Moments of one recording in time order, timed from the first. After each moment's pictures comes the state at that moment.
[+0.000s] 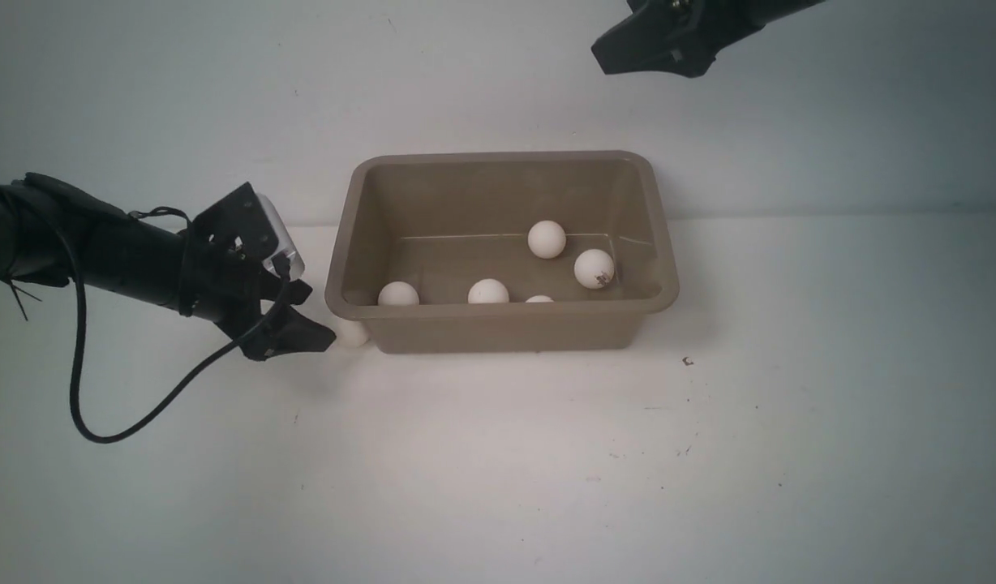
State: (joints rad) right arm 0.22 1.91 -1.99 0.76 1.11 -1.09; left arm 0.13 2.16 -1.44 -1.04 0.87 1.85
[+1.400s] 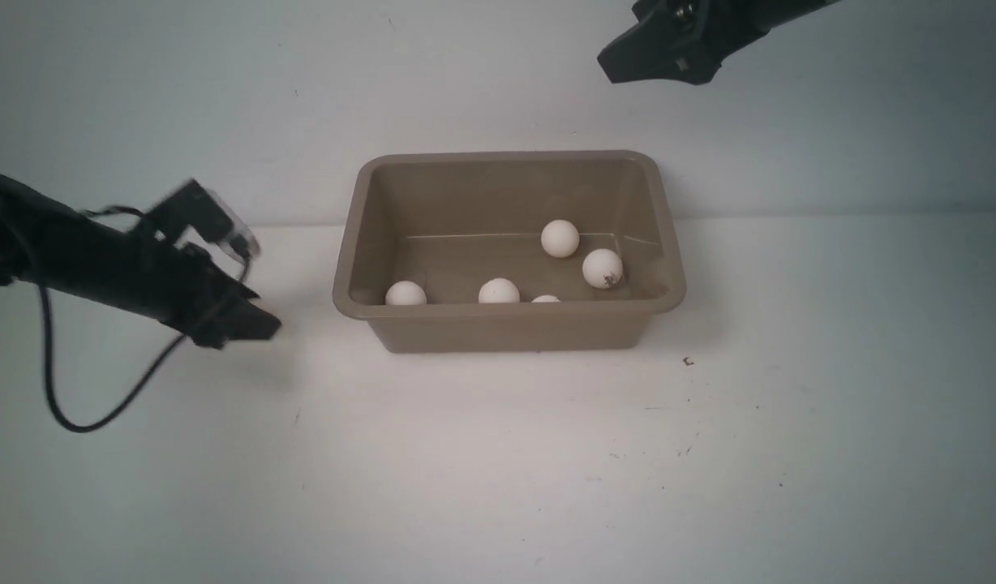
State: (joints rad) right arm 0.22 1.91 -1.99 0.73 1.12 -1.09; left arm 0.24 2.10 -1.44 -1.01 0.90 1.67
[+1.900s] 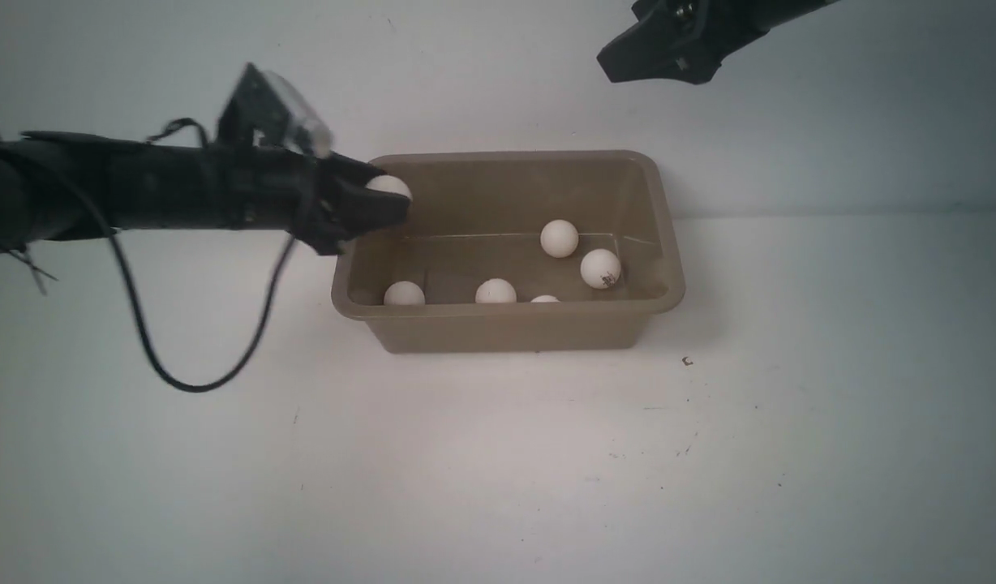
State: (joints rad) right arm 0.22 1.91 -1.99 0.73 1.12 -1.09; left arm 0.00 2.07 -1.44 -1.48 0.87 2.00
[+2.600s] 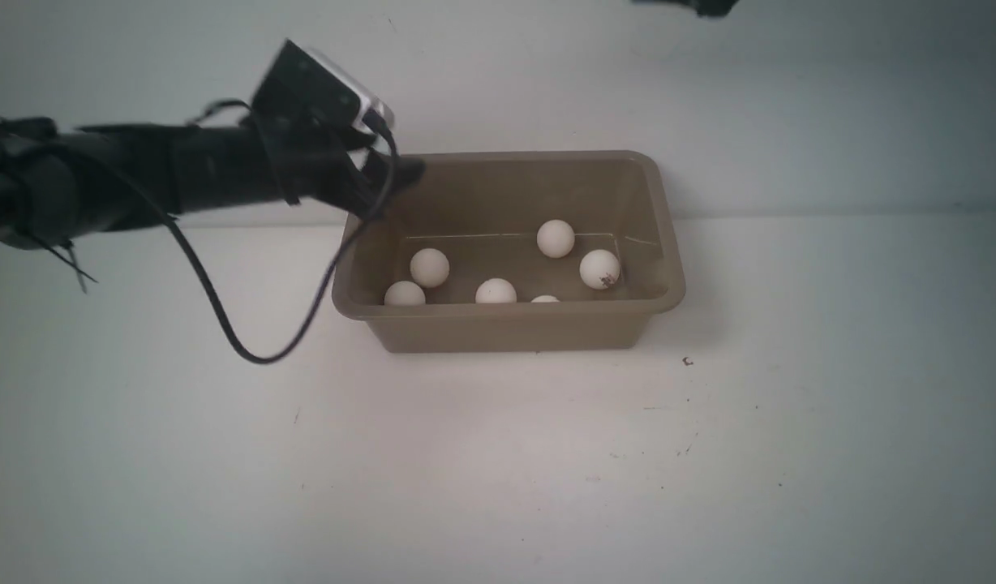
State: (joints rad) right arm 0.22 1.81 -1.99 0.68 0.91 -1.12; left arm -0.04 1.99 -1.44 -1.68 0.57 2.10
